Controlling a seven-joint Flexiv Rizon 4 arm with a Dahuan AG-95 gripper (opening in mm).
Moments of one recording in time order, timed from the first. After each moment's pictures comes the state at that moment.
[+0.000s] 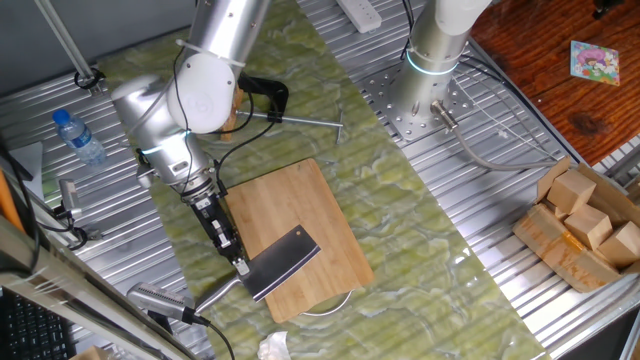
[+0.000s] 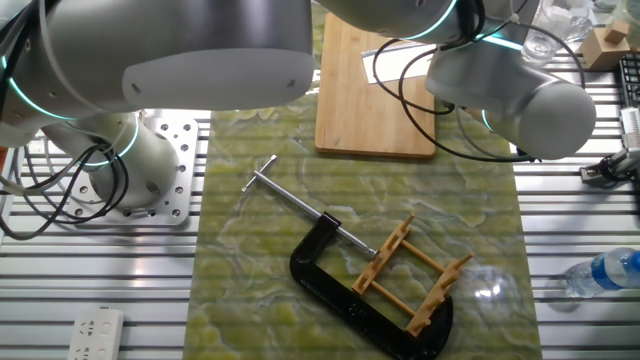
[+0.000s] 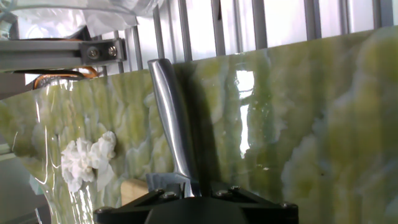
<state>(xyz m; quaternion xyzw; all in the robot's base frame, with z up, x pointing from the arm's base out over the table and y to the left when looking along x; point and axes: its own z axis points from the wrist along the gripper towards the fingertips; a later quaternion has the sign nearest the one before) 0.615 0.215 0.018 -0.02 -0.92 -0.38 0.06</state>
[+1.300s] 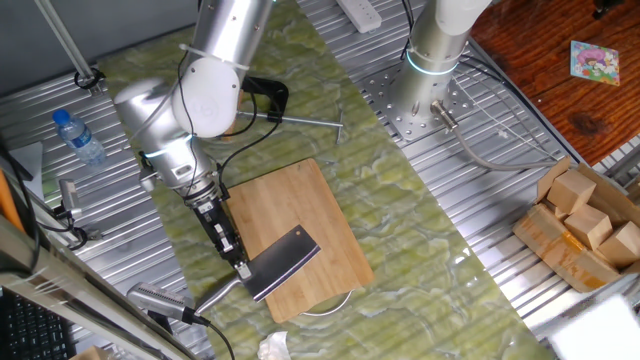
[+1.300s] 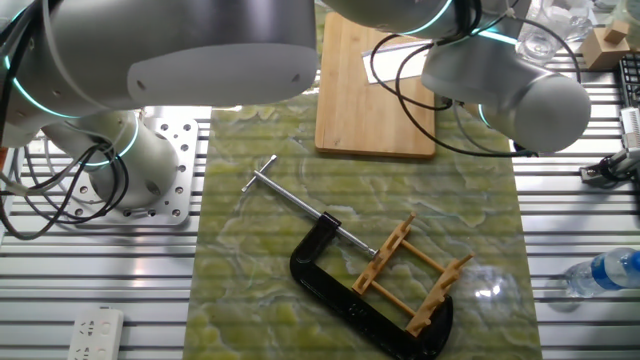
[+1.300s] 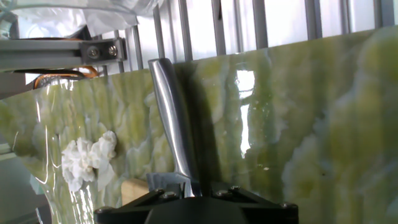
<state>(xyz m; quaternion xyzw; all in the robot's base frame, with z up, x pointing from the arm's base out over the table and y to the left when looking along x) 0.615 0.223 0.018 -0.03 -0.93 -0.37 0.05</state>
